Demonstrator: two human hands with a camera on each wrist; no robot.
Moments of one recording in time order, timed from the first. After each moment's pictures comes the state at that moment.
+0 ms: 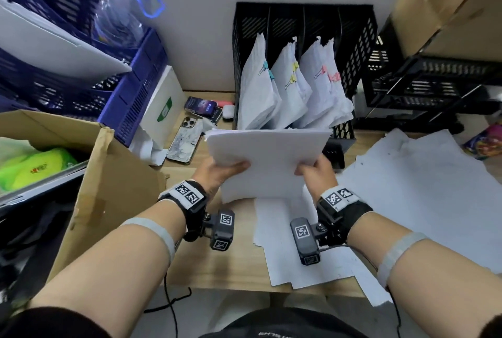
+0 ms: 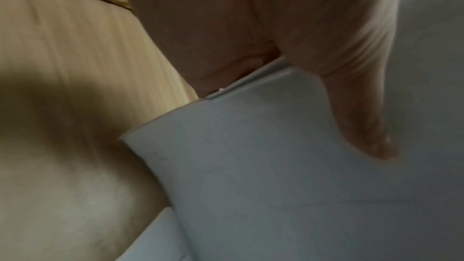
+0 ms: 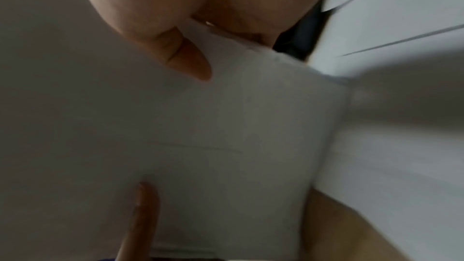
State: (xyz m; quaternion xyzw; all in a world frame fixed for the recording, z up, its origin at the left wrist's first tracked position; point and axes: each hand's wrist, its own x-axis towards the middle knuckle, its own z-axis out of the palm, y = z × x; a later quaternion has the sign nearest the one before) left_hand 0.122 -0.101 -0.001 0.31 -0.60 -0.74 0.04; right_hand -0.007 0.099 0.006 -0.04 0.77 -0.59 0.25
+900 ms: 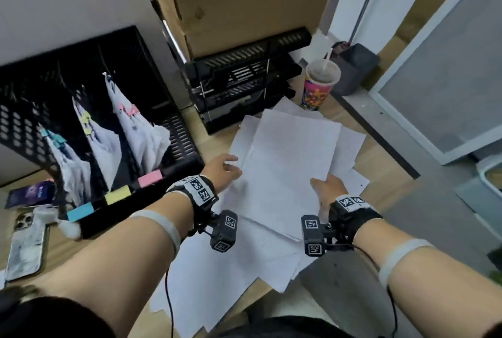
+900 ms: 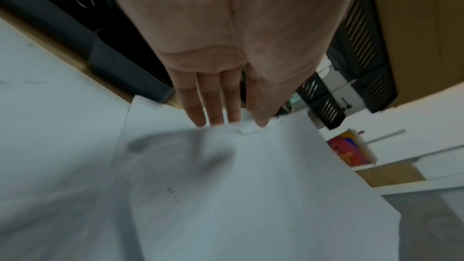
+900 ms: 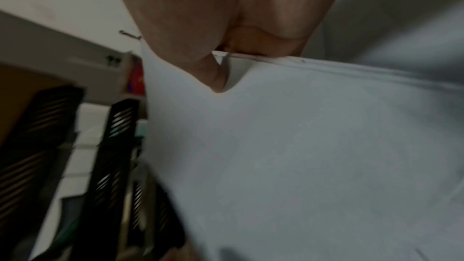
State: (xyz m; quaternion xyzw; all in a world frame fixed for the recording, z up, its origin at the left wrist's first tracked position) left_hand -0.110 0.144 -0.037 0.15 -0.82 -0.50 -0.23; right_hand -0.085 0.423 -0.038 0.30 0.80 -0.47 0.22
